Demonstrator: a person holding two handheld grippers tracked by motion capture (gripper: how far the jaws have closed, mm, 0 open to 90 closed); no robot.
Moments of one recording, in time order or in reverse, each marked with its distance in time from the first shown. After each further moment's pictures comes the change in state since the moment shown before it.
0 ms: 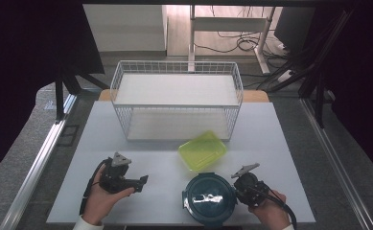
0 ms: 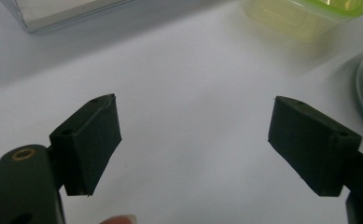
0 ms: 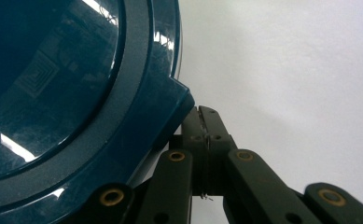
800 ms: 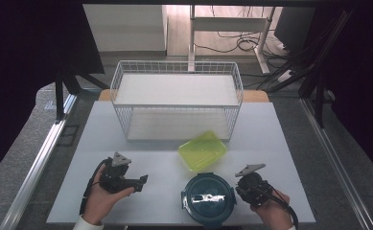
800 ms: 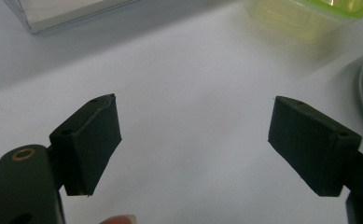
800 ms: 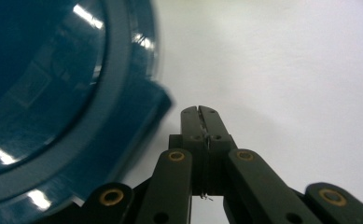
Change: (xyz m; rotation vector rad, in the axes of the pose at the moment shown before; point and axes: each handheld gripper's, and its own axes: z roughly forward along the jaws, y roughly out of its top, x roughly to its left) left arm 0.001 0.000 0.001 -0.012 0.009 -0.005; right arm -0.009 -0.006 -0.009 -0.078 -0.015 0.024
